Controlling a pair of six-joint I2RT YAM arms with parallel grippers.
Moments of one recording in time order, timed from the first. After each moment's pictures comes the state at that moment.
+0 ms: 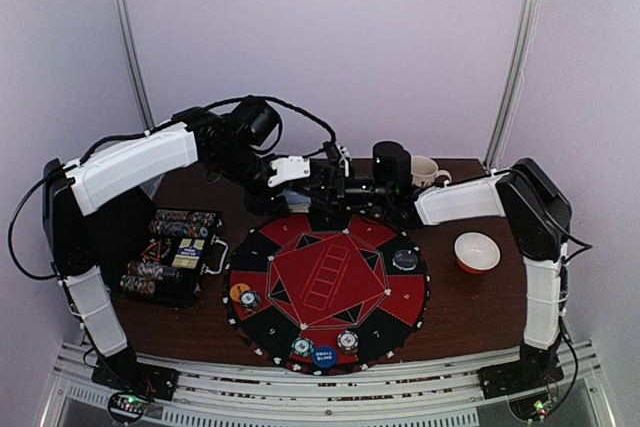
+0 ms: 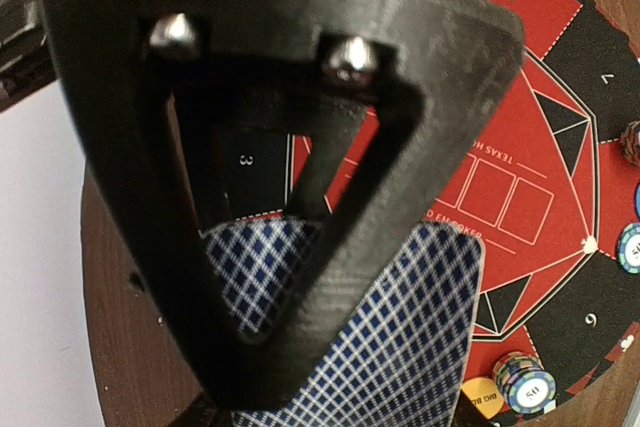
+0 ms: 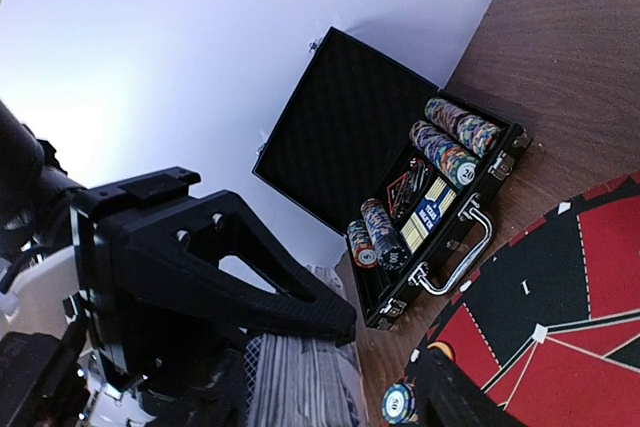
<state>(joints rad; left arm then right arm) -0.74 1.81 1.75 -0.95 0.13 0.78 0.69 2.04 1.33 0.65 -0.79 1.00</state>
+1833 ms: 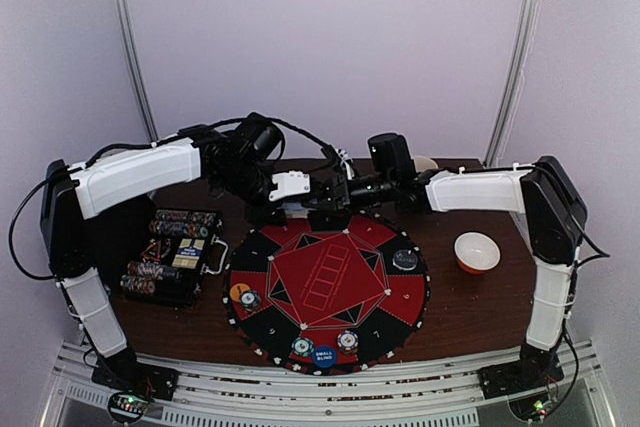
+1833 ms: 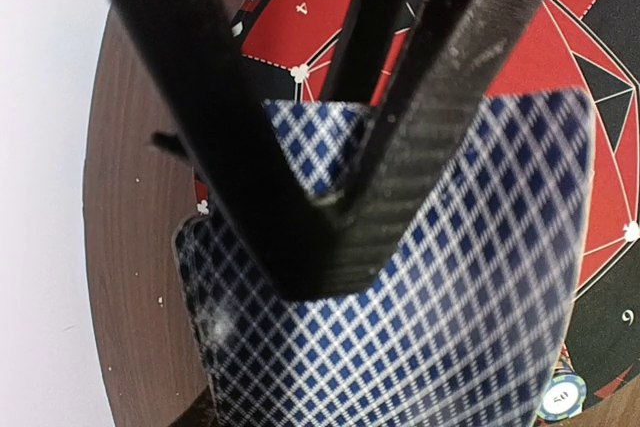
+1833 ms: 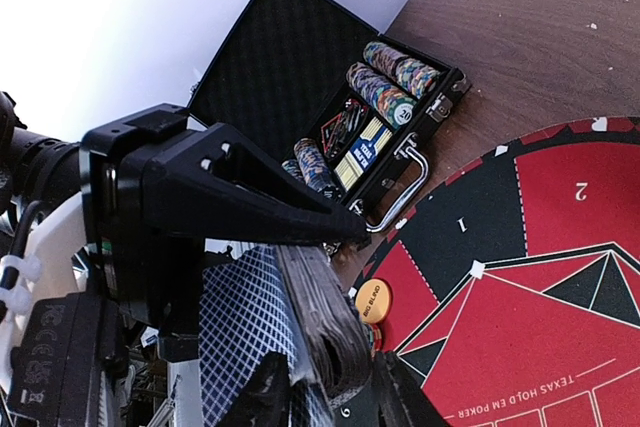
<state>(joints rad) -0.75 1.79 1.61 -0.84 0.03 0.78 0.68 1.95 1.39 0.17 -0.79 0.65</state>
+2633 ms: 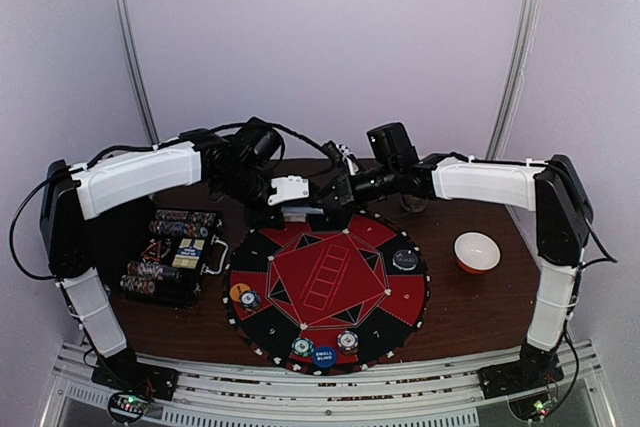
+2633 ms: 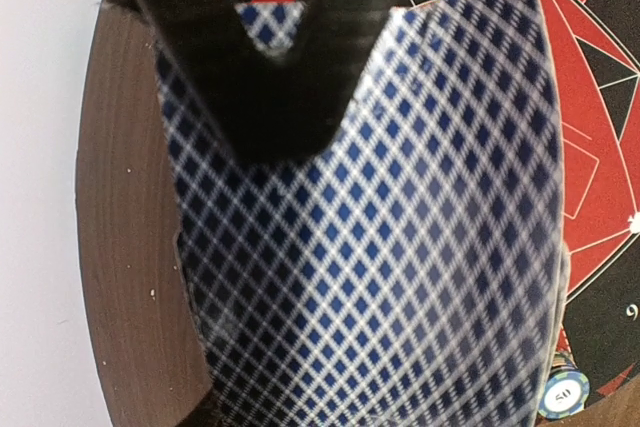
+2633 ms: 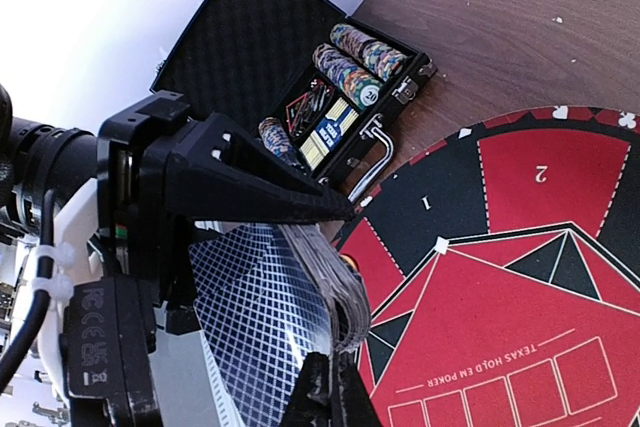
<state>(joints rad) -0.75 1.78 1.57 -0.83 0.02 0.78 0.67 1.91 1.48 -0.12 -0.73 0.49</state>
